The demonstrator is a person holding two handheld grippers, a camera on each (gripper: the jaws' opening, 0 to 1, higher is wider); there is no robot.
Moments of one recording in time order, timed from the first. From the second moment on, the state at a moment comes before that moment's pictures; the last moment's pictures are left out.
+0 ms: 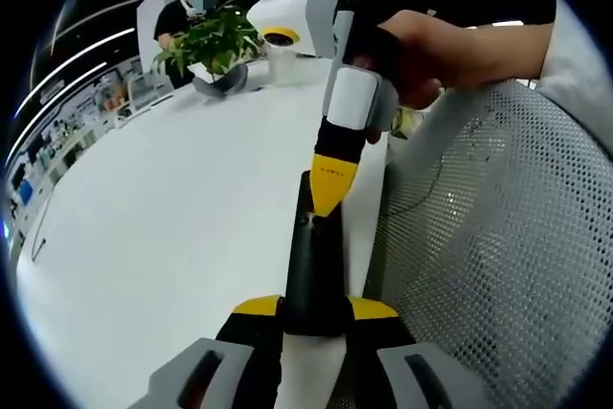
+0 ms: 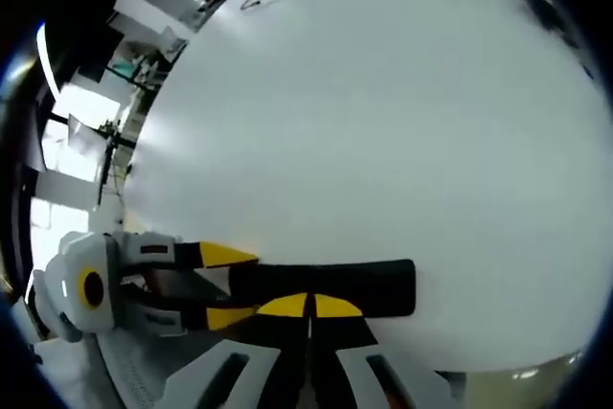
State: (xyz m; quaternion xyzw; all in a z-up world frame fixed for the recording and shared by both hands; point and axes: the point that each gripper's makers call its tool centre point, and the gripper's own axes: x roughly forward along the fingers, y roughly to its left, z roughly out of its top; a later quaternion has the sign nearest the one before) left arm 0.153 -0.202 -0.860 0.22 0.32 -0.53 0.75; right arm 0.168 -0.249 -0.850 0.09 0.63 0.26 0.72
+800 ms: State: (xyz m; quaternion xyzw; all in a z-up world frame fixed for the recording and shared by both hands) left arm 0.153 -0.202 -0.860 0.22 0.32 -0.53 0.75; right arm 0.160 -0.249 -0.854 0.07 0.65 0.27 0.71
